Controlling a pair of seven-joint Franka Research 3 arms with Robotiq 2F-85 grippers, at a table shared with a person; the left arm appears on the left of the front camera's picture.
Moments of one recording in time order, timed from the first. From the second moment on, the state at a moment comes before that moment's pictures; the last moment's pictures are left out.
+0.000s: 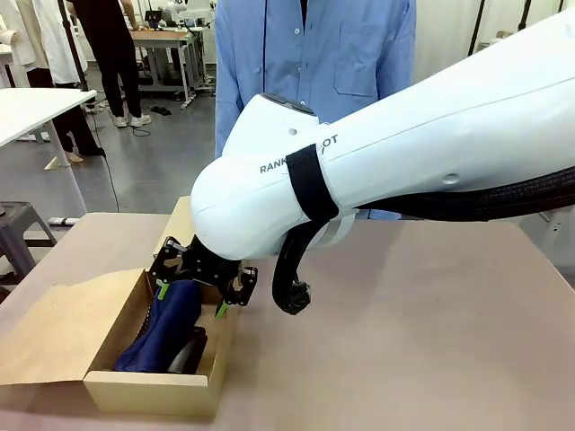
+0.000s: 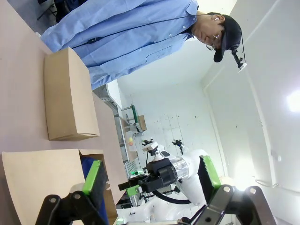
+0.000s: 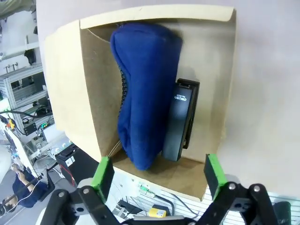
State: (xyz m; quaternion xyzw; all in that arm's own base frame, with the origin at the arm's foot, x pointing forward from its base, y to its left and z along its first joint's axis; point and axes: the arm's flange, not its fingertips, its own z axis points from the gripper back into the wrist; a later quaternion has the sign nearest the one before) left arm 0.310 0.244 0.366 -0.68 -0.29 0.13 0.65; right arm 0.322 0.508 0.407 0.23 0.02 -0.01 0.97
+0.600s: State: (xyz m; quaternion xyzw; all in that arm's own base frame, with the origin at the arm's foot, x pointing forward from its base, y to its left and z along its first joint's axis) left arm 0.309 0.244 0.366 -0.68 -0.29 0.13 0.65; right arm 0.342 0.382 0.448 0.33 0.08 -0.03 0.94
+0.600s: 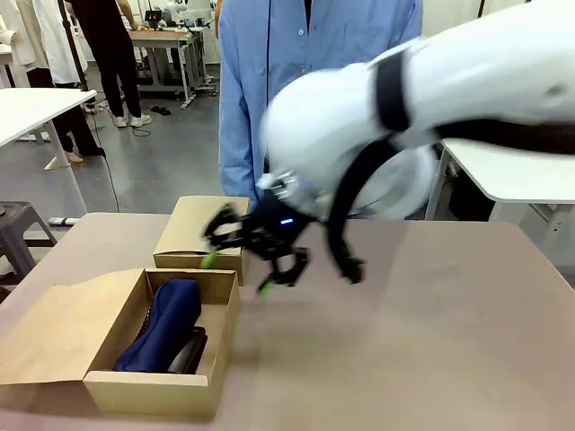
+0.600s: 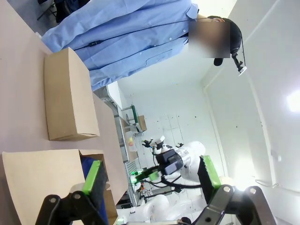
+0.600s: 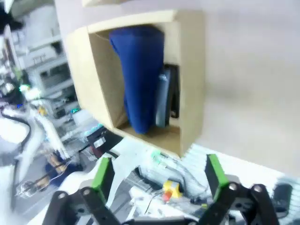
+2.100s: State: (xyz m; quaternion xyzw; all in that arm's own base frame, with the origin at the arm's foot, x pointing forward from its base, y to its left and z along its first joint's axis) left arm 0.309 0.244 0.366 -0.68 -0.29 0.13 0.65; right arm 0.342 -0.004 0.398 0.65 0.01 -0.02 0.76
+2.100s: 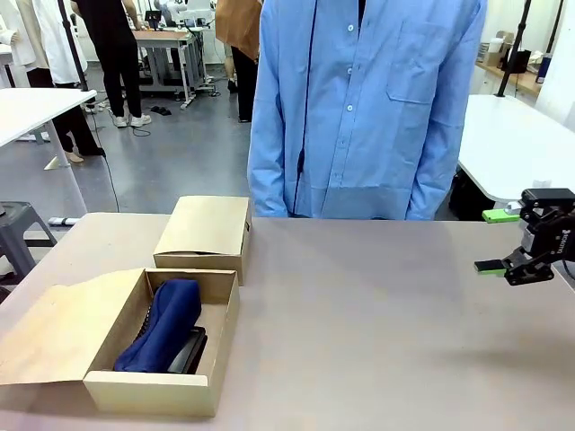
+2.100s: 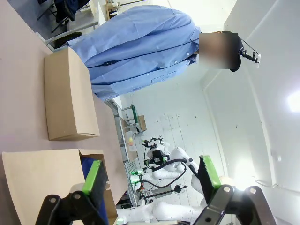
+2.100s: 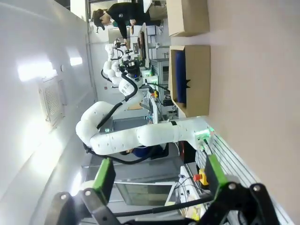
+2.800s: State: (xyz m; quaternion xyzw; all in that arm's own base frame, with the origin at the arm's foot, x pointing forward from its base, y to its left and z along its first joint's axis) left arm 0.291 0.247 0.383 -0.70 -0.31 0.11 0.63; right arm 0.336 -0.015 0.430 0.63 -0.04 0.00 0.77
